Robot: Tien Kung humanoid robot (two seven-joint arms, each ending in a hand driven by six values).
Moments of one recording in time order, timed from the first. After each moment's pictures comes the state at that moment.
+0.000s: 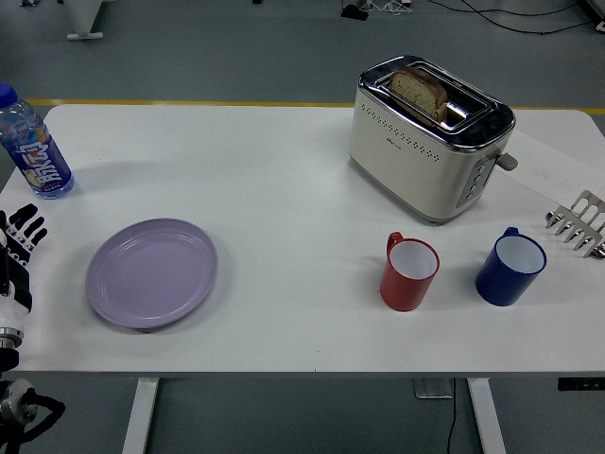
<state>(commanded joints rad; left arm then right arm) -0.05 0.10 -1.60 -1.10 0.98 0.11 -0.43 0.19 -0.07 1.42 0.22 -1.52 -0.13 -0.58</state>
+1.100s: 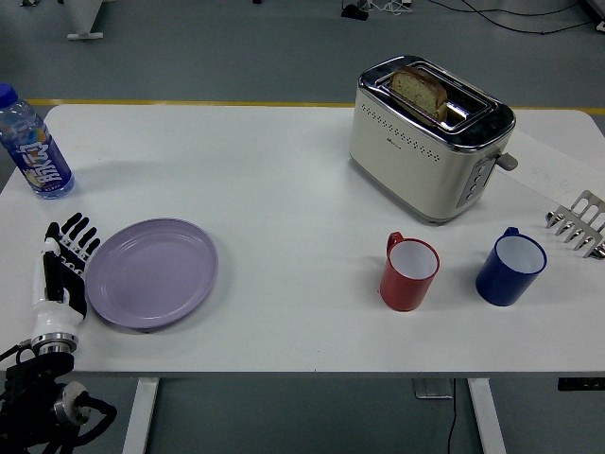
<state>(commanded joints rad) -0.08 0.02 -1.49 -1.06 0.88 0.13 -0.47 0.20 -0.07 1.43 0.22 -1.54 -0.12 -0.57</state>
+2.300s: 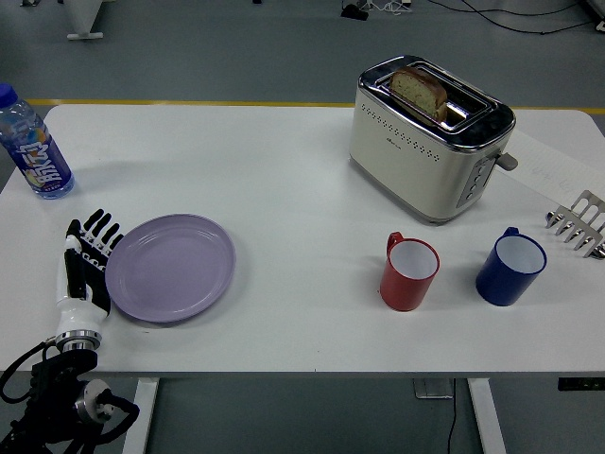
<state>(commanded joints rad) -0.10 0.00 -1.40 -1.07 0.82 0.14 -0.49 0.20 -0.07 1.43 0.22 -1.55 -0.12 -0.57</state>
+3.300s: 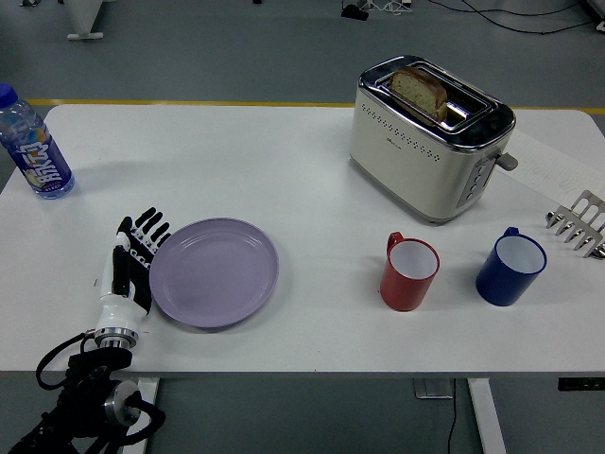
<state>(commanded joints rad) -0.13 0.00 -1.23 -1.07 0.79 0.14 -0.49 0.20 -0.08 1.43 0.22 -1.56 -0.12 -0.57</state>
